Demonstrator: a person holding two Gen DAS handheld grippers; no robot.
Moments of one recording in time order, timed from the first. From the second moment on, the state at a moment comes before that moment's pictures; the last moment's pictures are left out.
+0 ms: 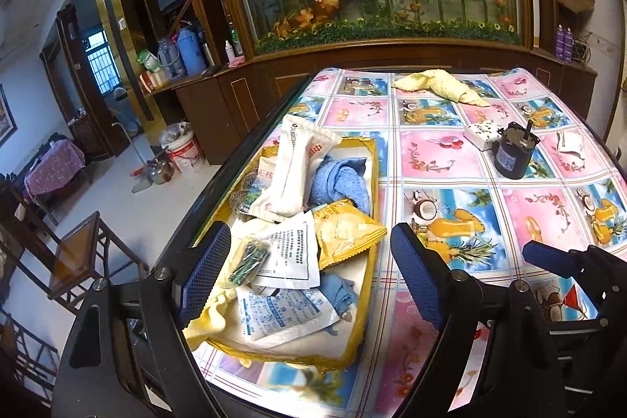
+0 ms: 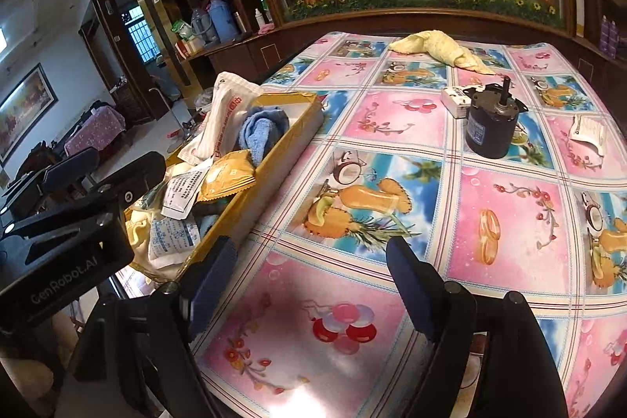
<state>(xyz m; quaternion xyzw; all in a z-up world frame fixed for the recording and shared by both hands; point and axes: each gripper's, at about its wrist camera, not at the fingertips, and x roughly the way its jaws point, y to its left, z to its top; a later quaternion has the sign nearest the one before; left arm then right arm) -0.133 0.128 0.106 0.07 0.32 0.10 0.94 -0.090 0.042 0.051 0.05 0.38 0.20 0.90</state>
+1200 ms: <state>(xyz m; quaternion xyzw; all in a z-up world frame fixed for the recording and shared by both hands) -0.078 0.071 0.078 0.03 0.39 -0.08 0.92 0.098 -0.262 0.030 0.18 0.44 -0.08 0.87</state>
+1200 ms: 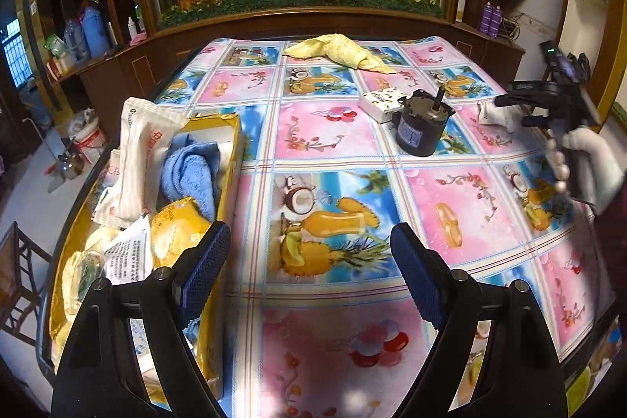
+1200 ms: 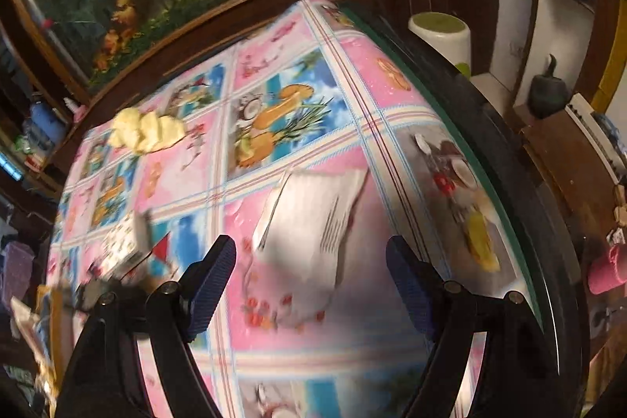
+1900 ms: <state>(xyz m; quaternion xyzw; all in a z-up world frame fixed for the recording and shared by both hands) 0.148 0.044 0.058 -0.15 0.50 -0.14 0.84 0.056 -0.192 0.011 0.14 0.45 0.01 0.88</state>
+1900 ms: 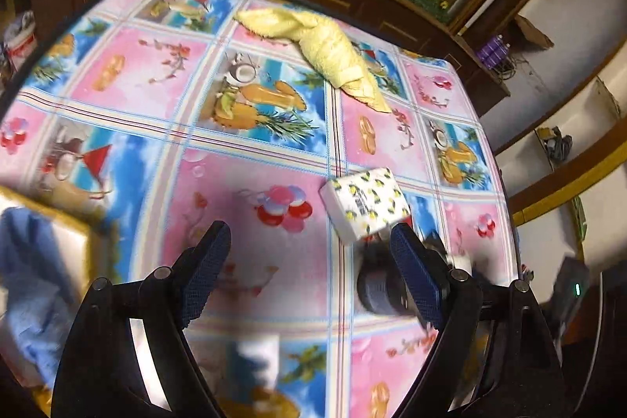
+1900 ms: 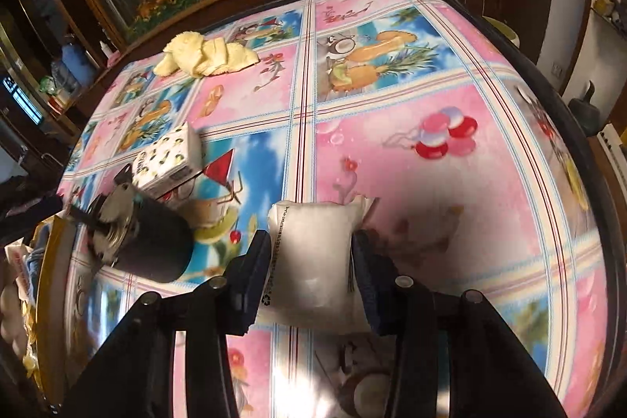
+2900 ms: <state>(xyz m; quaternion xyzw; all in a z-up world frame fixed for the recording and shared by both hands) 0.201 0.012 0.024 0.07 0.58 -0.09 0.81 0.064 -0.205 0.004 0.20 0.43 0.06 0.88</state>
